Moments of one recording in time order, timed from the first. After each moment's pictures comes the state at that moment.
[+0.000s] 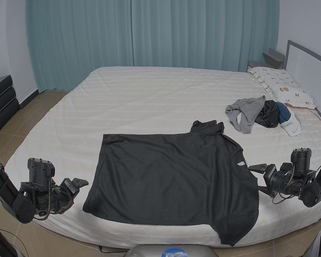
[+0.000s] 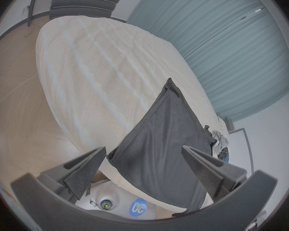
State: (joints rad) left arm -0.13 1.82 -0.27 -0.80 -0.05 -0.96; right arm 0.05 1.95 -0.30 -1.07 0.33 0.95
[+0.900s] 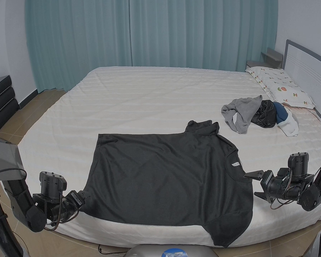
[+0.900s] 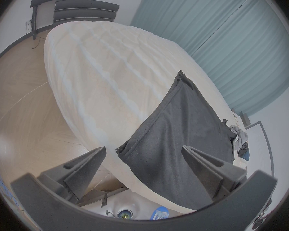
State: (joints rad) left arm -0.18 2.02 -0.18 -1.01 0.12 -0.91; right arm 0.09 1.96 -0.26 -1.07 0.32 0.93
